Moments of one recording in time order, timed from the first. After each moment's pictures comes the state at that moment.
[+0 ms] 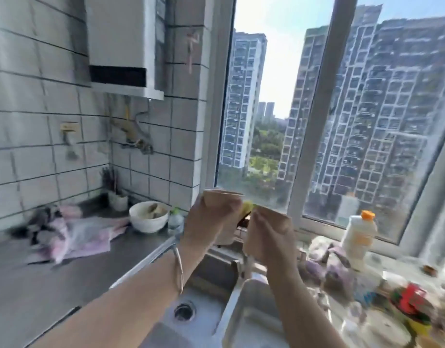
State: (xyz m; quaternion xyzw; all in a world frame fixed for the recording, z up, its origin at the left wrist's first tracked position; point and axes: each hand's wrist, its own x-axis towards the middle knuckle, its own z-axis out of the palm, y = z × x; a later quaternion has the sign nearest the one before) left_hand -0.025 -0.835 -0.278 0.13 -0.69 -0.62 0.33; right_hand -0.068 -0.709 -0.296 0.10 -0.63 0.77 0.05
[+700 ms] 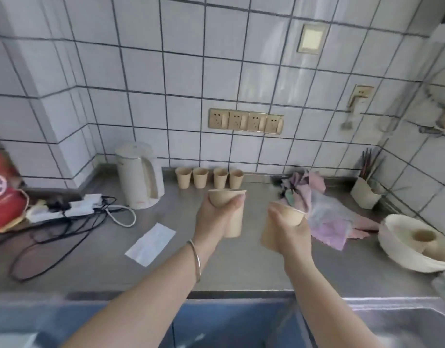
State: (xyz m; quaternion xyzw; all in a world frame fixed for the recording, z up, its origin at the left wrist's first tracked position) left_hand 0.250 -1.199 -0.417 0.52 -0.42 -0.48 0.57; right_hand 0.101 -1.175 -0.426 0.33 -0.62 0.59 -0.40
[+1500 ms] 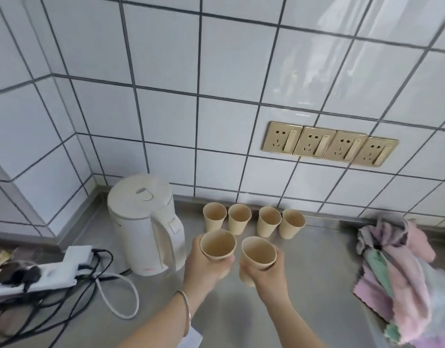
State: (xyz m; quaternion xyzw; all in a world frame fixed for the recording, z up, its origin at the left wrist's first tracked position) left_hand 0.392 -1.487 -0.561 0.64 -0.40 -0.42 0.50; right_hand 0.245 -1.485 -0.558 0.45 -0.65 0.44 -0.44
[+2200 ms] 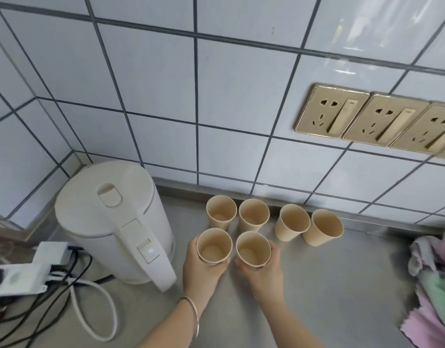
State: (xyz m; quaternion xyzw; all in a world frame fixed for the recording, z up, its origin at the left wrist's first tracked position) left_hand 0.392 -1.562 -0.664 0.73 -0.34 -0.33 0.48; right_hand 0.262 -1.579 -0.644 0.45 -0.70 0.34 -0.43
